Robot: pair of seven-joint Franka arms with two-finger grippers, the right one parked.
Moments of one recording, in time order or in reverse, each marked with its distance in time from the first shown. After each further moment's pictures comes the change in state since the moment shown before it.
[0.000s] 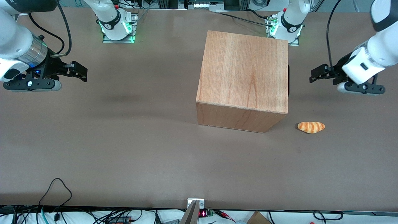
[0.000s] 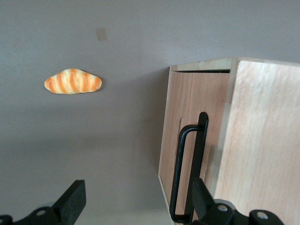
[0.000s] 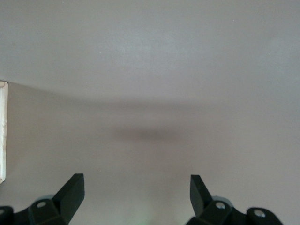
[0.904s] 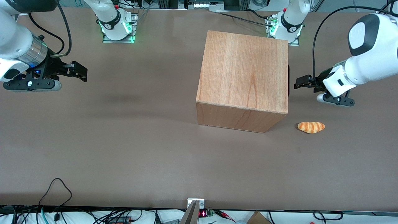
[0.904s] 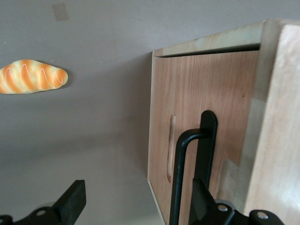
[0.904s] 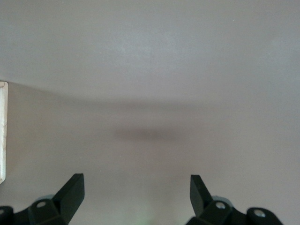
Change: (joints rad) arm 0.004 0.049 0.002 -0.139 -0.098 0.119 0.127
